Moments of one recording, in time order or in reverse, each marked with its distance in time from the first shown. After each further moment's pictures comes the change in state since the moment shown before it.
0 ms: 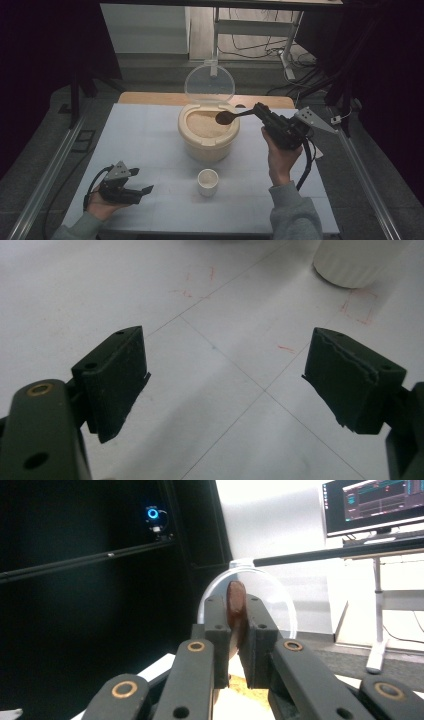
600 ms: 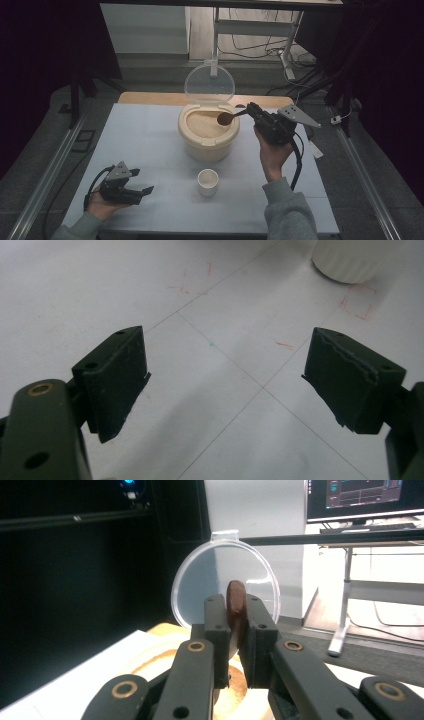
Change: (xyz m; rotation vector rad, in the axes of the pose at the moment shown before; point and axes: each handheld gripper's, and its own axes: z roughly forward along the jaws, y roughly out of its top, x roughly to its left) left arm 0.000 0.000 0.002 0.014 -0.007 0.002; right arm 0.003 -0.012 0.025 0.095 -0.089 -0.107
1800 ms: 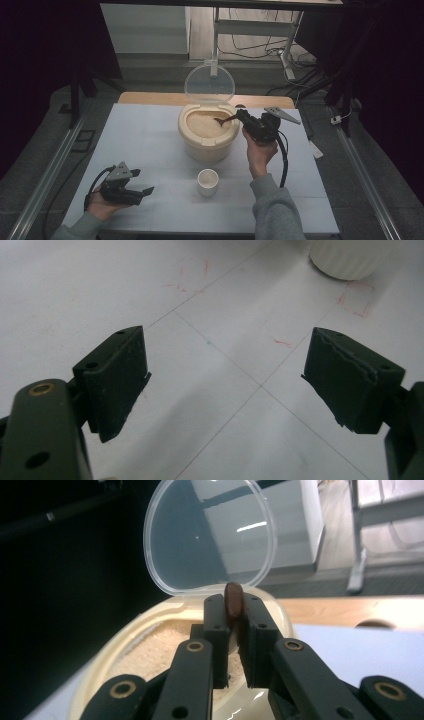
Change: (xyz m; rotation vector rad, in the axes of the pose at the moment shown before) left arm 0.000 0.000 0.001 0.010 -0.007 0.008; right arm -0.017 -0.045 0.042 0.119 -0.024 0.298
